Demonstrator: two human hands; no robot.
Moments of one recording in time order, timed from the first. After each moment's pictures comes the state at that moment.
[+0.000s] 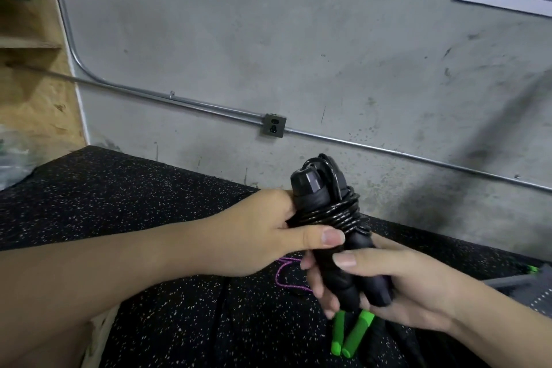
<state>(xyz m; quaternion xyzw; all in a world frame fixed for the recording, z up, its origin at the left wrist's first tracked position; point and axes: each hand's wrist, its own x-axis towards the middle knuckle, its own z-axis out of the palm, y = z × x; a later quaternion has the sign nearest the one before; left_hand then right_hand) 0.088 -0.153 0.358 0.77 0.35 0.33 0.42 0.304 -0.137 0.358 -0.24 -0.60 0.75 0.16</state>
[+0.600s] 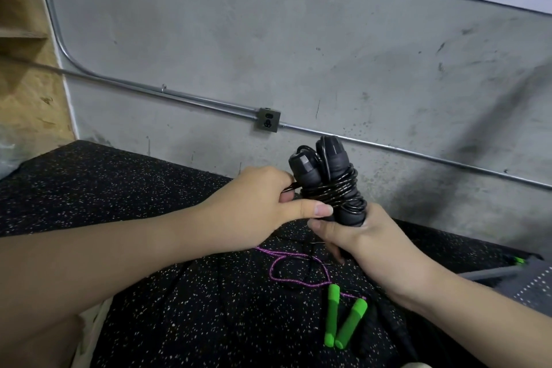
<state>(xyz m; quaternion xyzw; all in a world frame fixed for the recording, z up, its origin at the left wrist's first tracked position) 0.090 -0.140 0.365 0.76 0.52 0.32 0.22 0.287 -0.132 0.354 -0.42 -0.71 0.44 0.35</state>
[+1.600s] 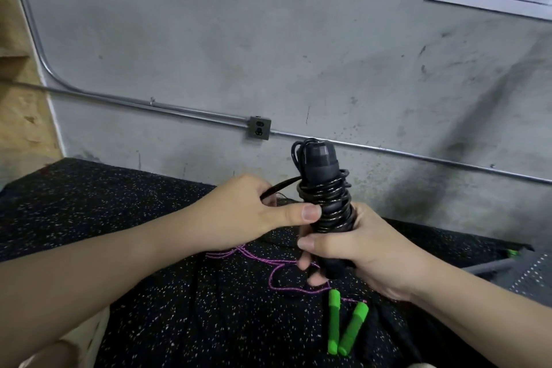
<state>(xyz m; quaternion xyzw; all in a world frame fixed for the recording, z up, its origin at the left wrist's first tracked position) 0.074 -0.129 0.369 0.75 0.54 0.29 0.26 0.281 -0.133 0.366 -0.34 -0.64 0.62 0.31</state>
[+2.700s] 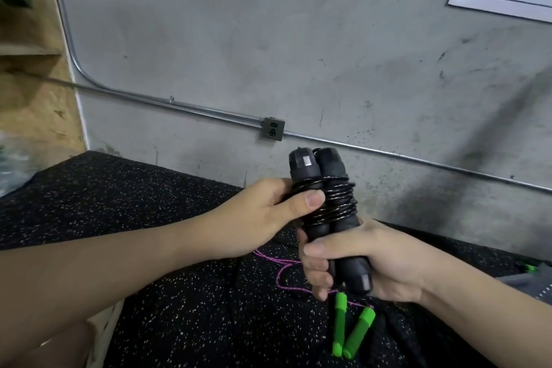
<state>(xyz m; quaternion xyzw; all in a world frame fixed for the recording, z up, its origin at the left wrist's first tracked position) 0.085 -0.144 0.360 0.74 0.37 0.39 0.39 0.283 -0.129 0.369 -0.23 -0.60 0.75 0.14</state>
